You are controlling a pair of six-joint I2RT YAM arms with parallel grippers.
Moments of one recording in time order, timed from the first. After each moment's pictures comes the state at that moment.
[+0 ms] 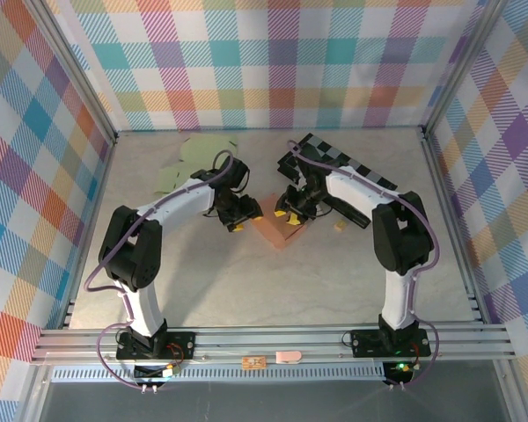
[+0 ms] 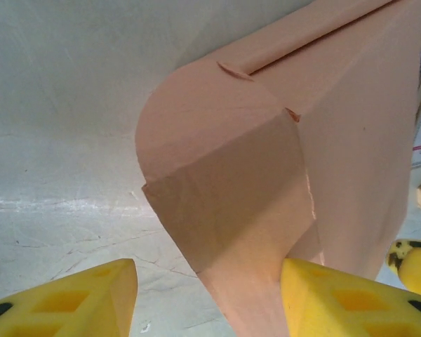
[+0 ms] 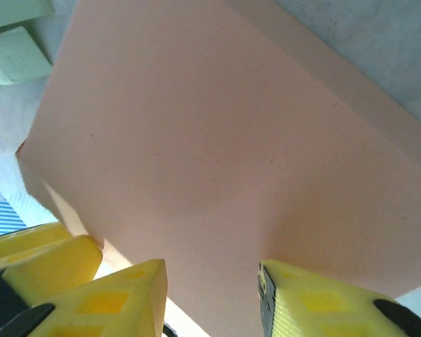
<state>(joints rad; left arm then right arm) -0.51 1.83 1.37 -0.78 0.28 -0.87 0.49 1.96 1.50 -0.83 -0.52 0.80</state>
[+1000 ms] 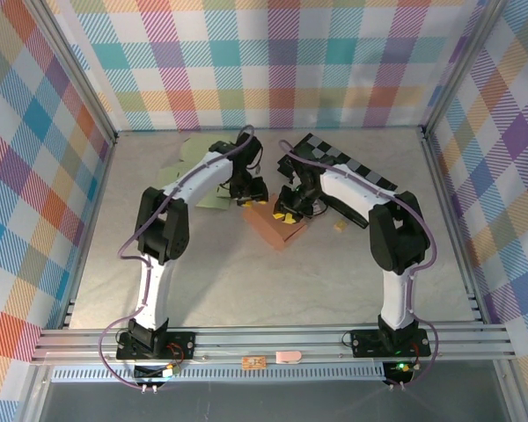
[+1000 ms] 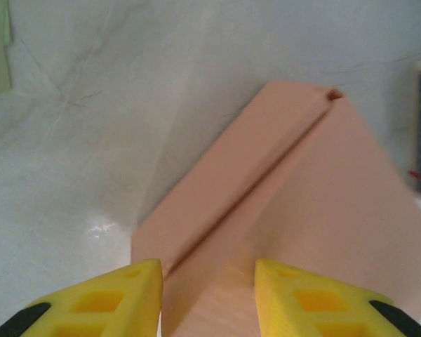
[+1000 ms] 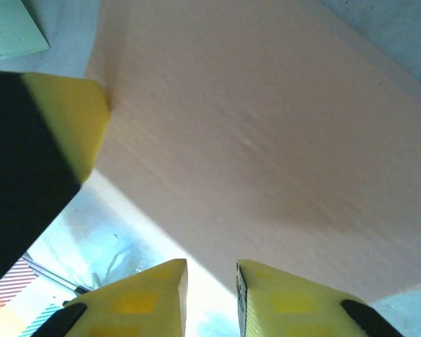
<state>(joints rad) -0.48 2.20 1.89 -1.09 0.22 -0.47 0.52 1.98 1.56 -0.89 -0.48 0.75</state>
